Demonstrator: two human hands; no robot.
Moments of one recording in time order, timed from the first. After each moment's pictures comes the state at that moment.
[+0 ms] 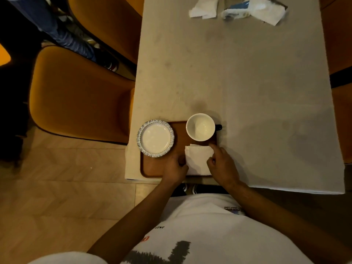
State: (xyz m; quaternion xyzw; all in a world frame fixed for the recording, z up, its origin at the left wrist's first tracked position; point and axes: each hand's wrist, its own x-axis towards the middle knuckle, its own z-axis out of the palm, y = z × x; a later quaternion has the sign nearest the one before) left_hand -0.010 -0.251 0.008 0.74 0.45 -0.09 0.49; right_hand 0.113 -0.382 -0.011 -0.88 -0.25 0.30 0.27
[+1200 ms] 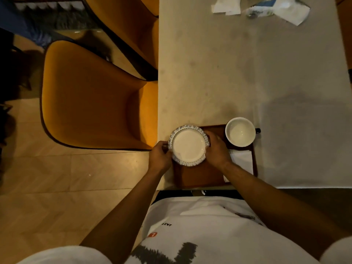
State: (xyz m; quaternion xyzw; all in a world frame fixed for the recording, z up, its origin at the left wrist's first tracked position) left_hand -0.081 -0.067 -0.030 0.70 0.50 -0.03 0.51; right_hand 0.066 -0.214 -0.026 -0.89 -0.17 0.34 0.26
